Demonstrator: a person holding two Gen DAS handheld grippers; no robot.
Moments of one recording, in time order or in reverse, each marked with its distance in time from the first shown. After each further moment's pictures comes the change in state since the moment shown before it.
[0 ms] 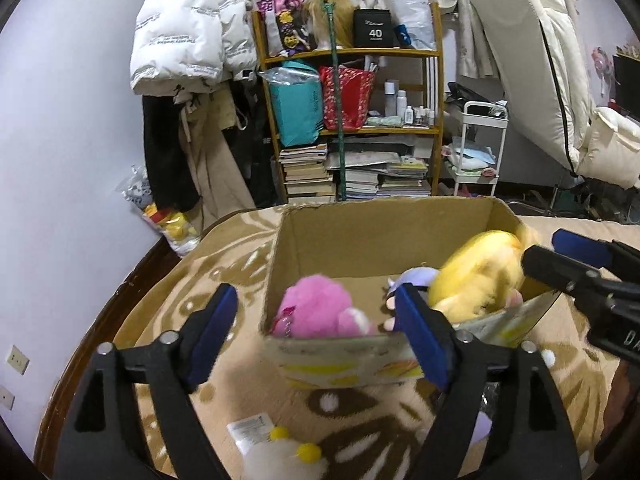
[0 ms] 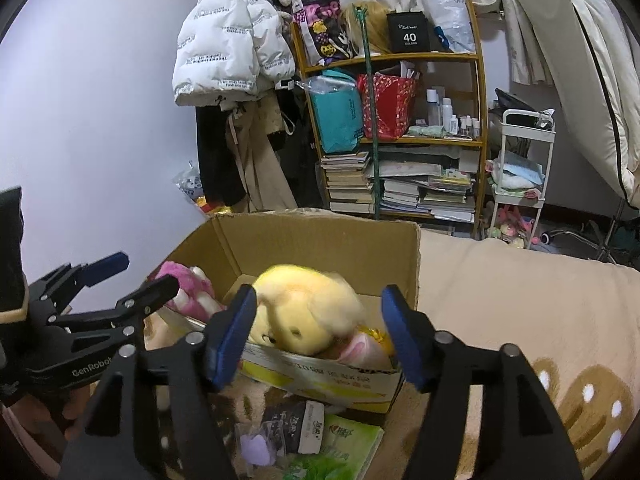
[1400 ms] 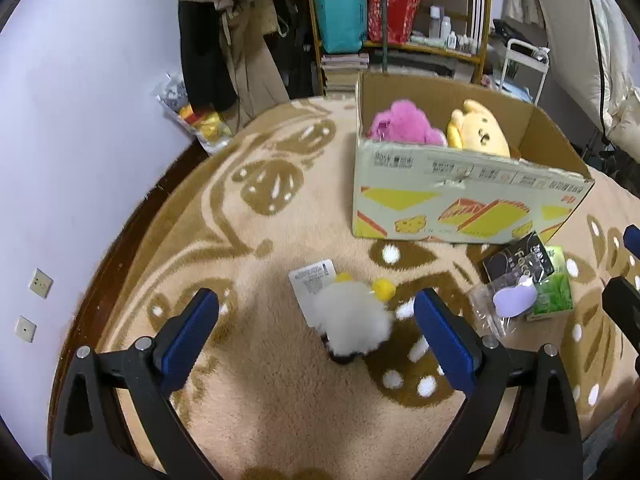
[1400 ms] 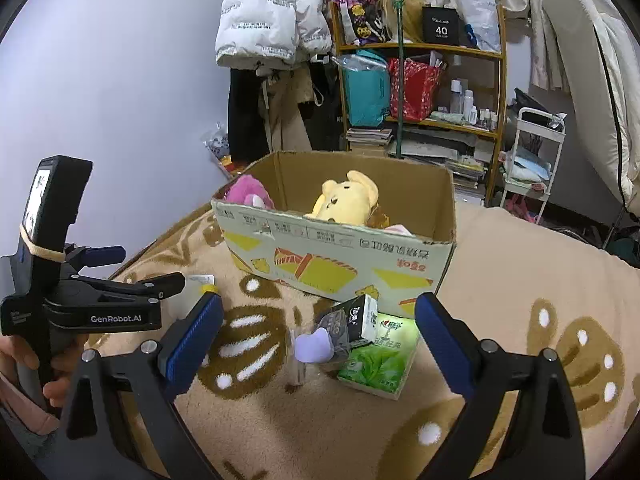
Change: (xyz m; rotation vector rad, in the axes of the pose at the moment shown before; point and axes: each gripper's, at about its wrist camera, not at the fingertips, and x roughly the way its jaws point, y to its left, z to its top) left arm -0.024 0.046 -0.068 -0.080 0.343 0.070; right arm -0.054 0.056 -0.057 -0.103 0.095 0.015
